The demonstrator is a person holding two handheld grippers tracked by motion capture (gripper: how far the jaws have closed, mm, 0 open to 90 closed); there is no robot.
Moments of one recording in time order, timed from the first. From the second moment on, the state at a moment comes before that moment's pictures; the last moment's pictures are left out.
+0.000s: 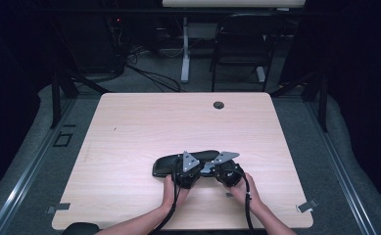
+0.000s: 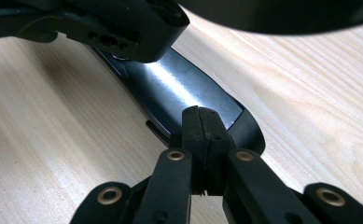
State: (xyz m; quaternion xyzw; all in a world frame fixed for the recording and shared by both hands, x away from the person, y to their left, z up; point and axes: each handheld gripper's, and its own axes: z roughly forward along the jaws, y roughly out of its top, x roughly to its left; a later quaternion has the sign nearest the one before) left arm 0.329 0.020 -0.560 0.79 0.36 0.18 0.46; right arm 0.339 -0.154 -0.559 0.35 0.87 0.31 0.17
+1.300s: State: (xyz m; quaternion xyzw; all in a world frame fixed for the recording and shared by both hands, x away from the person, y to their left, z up) left arm 0.322 0.024 -0.540 0.76 0.35 0.23 0.49; right arm 0.339 -0.155 -0.559 0.35 0.87 0.31 0.17
